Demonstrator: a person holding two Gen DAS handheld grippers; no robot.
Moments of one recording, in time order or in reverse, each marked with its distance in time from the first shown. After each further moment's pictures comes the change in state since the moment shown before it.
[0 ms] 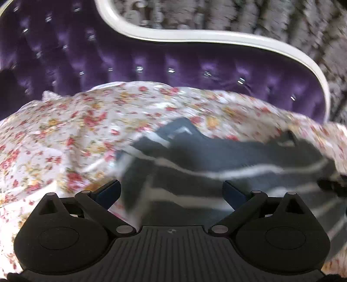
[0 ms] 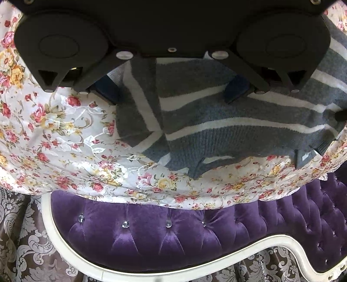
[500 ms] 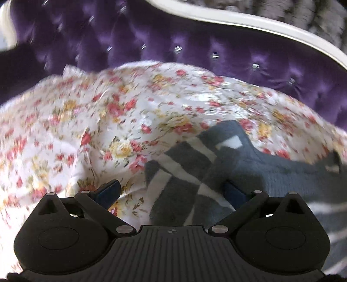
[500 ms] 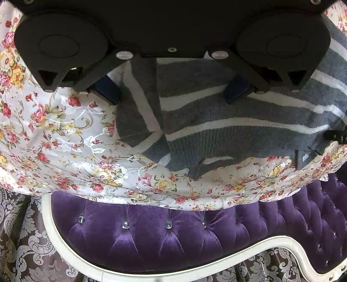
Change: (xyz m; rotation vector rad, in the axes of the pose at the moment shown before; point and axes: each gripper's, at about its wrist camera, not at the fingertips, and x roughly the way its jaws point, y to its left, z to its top) left arm 0.055 0.027 0.031 -0.140 0.132 0.133; right arm 0.000 0.000 0.001 0.001 0.006 -0.004
